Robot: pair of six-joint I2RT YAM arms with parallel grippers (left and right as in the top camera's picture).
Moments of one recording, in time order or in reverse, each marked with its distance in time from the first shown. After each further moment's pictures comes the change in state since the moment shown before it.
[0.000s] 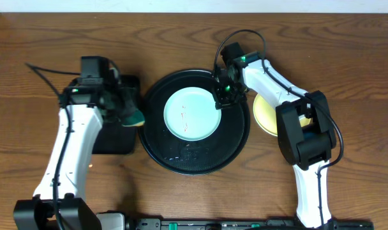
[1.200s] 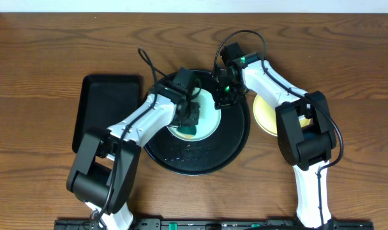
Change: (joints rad) left arm -0.477 0.367 0.001 0.274 -0.059 -0.045; right arm 0.004 -0.003 -0.006 0.013 0.001 0.017
